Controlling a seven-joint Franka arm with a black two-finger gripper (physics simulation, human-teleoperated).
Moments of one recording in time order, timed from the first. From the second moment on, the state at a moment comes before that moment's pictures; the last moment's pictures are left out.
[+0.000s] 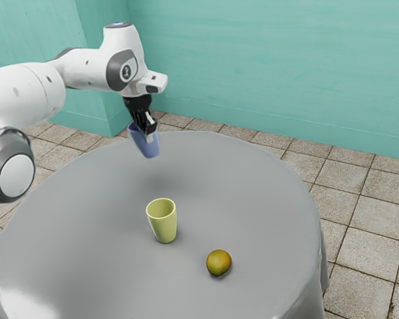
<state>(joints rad) 0.00 0.59 0.12 -1.24 -0.08 1.88 0.57</state>
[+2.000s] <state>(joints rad) -0.22 0.08 0.10 -1.95 -0.06 2.04 0.52</state>
